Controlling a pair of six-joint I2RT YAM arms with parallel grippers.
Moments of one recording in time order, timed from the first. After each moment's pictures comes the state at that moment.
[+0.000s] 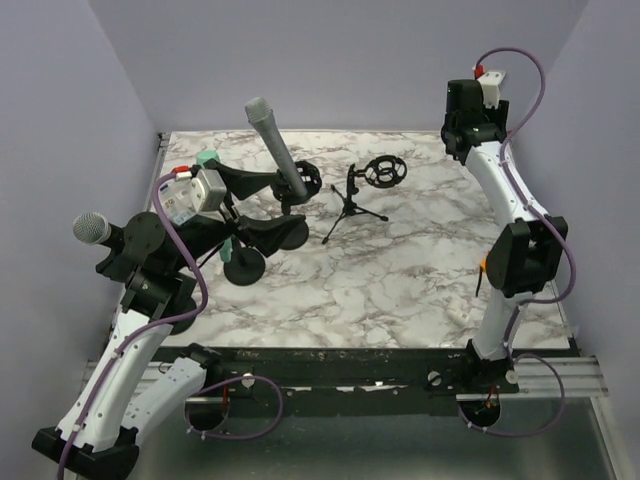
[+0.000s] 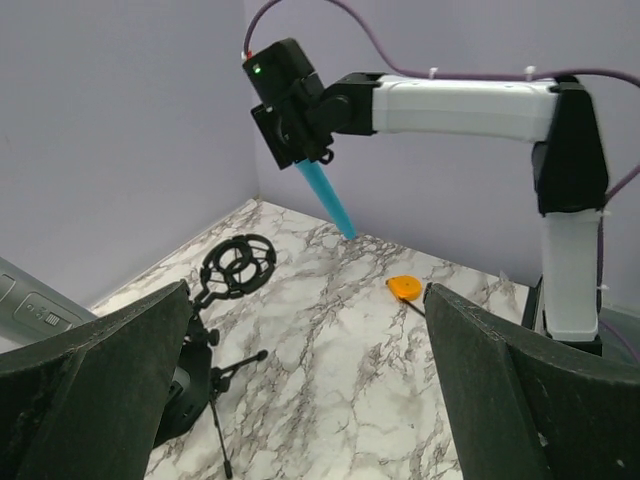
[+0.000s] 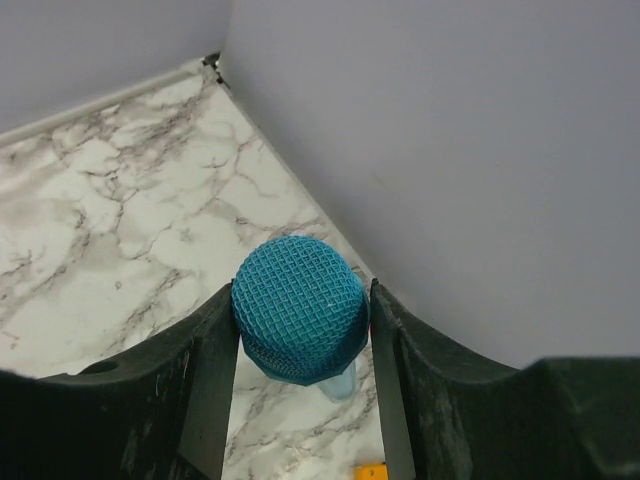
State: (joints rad) left arm -0.41 0.76 0.98 0.13 0.63 -0.24; right arm 0.19 1.85 1.82 -0.43 1.00 -0.01
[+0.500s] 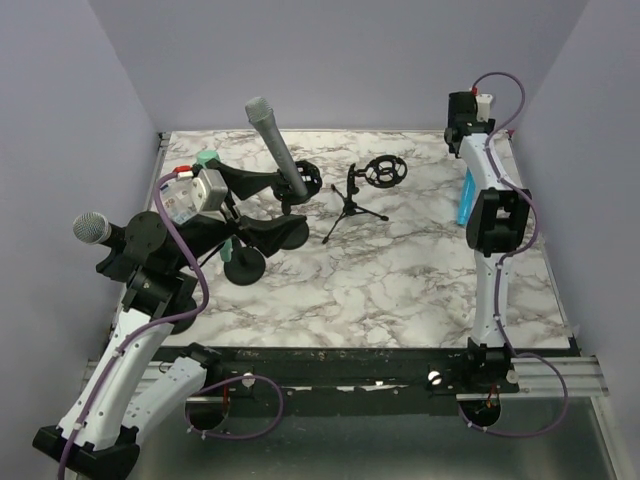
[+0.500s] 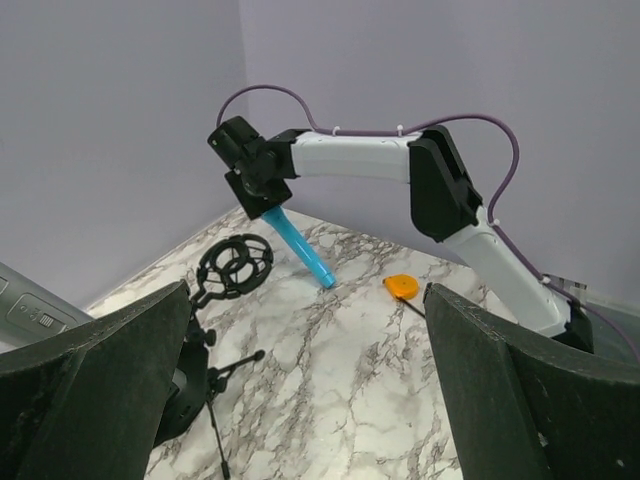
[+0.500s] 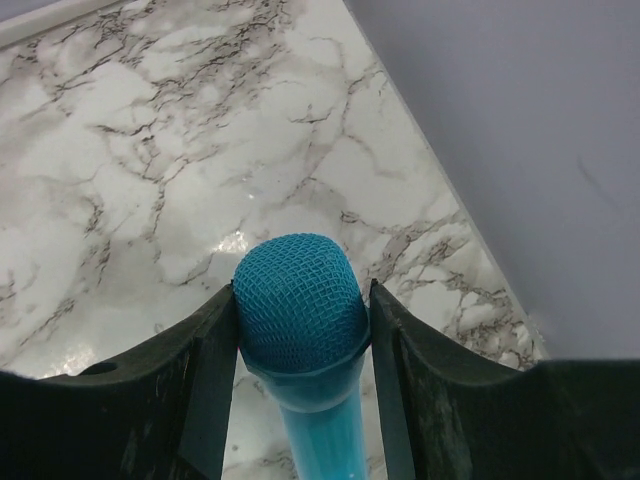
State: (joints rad) left arm -0.41 0.76 0.98 0.14 0.63 -0.24; right arm 0.04 2.43 2.29 -0.65 0.74 0.15
